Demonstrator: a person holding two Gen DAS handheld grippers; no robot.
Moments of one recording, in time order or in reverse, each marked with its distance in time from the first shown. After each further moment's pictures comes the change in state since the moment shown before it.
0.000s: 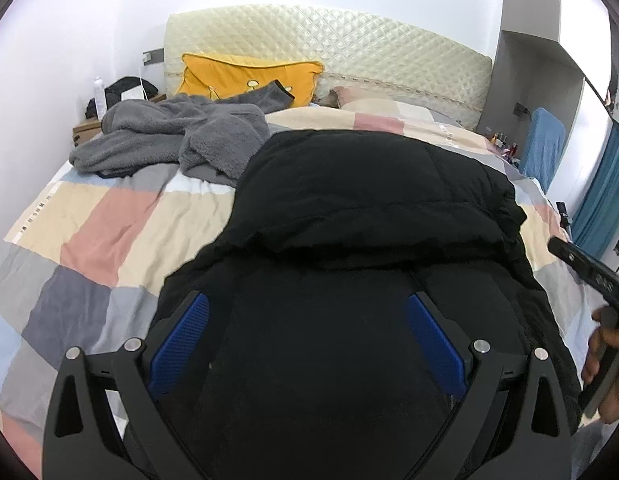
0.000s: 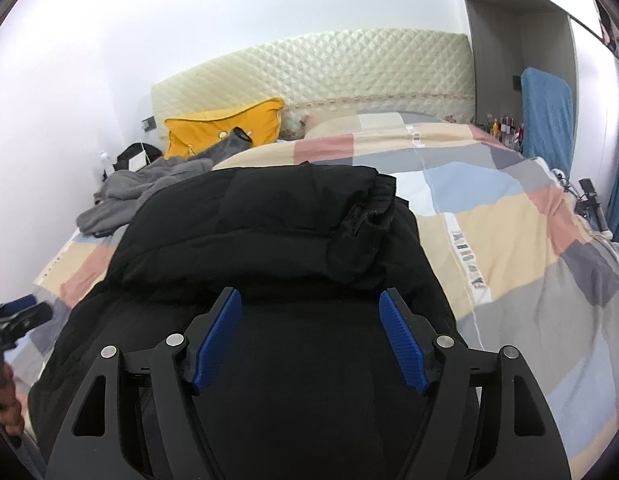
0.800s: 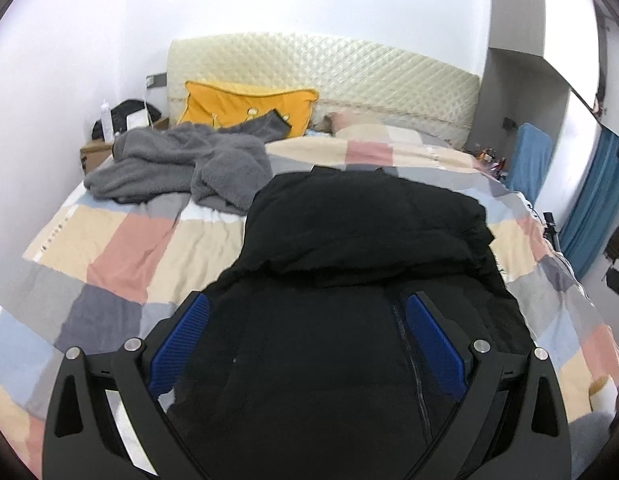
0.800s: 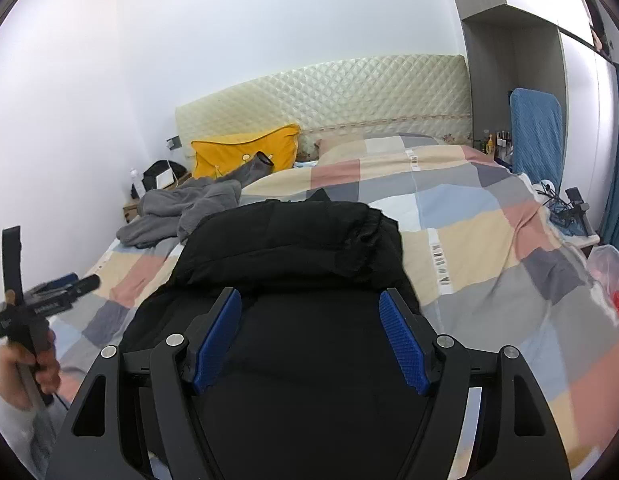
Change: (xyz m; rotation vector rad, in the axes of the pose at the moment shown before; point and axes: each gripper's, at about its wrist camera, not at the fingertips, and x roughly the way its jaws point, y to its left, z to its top) left arm -0.088 -0.002 0.021 0.033 -0.073 -0.003; right arm -0.145 -0.006 0.028 0.009 -0.020 0.058
